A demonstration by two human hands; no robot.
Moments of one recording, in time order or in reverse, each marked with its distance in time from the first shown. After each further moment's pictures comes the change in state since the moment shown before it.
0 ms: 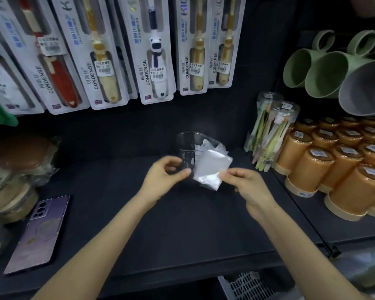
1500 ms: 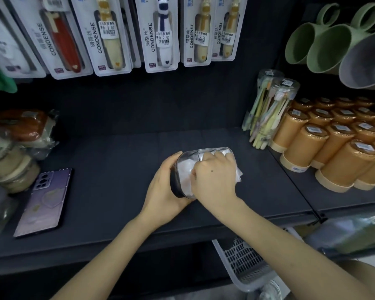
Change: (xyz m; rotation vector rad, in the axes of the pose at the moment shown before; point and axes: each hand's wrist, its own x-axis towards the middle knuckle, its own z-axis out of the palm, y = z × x) left_hand -0.093 -0.033 0.011 0.068 0.023 0.325; right_hand -0.052 0.010 0.076 -1.396 0.262 -0.724
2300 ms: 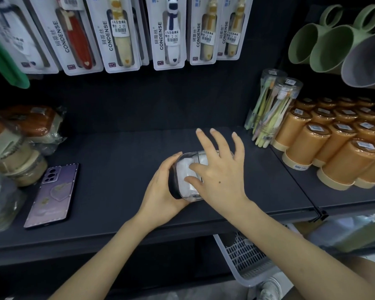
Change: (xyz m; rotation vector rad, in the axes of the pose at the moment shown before) left_hand -0.014 -0.001 -0.013 0.013 -0.024 0.064; right_hand -0.013 0.010 -0.014 0.003 0.105 -0.240
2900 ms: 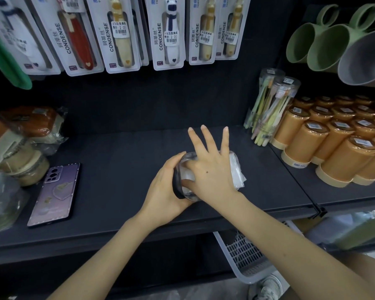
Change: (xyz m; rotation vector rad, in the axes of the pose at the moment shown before) left_hand 0.000 0.005 0.001 0.024 -0.047 0.005; right_hand 0.010 -0.008 0.016 -0.045 -0.127 0.000
